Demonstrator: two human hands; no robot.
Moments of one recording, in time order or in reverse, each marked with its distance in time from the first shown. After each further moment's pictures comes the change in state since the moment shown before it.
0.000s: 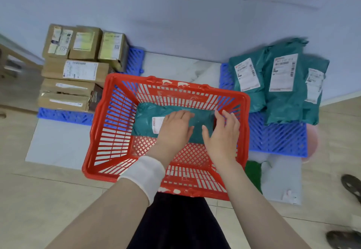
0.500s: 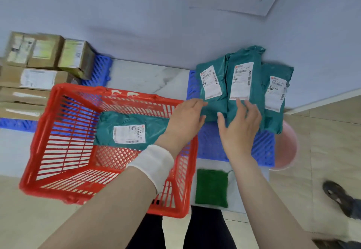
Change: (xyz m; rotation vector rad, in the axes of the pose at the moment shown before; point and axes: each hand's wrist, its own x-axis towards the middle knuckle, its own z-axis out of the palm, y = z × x) left_hand 0.103 0.152 0.037 -0.088 0.062 0.117; right_hand 0.093 0.135 -0.091 0.040 0.175 0.059
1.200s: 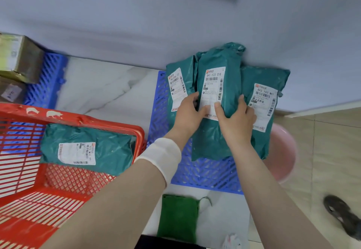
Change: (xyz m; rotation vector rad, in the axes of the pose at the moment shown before) left_hand 0.161 0.047 0.128 -0.698 0.013 -0.568; right_hand 0.152 0.121 0.053 0.139 -0.318 0.325
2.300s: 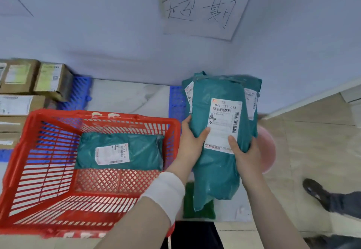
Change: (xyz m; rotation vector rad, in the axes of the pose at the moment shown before) left_hand -0.165 -0.009 -0.105 -0.394 -0.067 0.063; right_hand -0.210 -0.032 -0.045 0.555 0.075 0.131
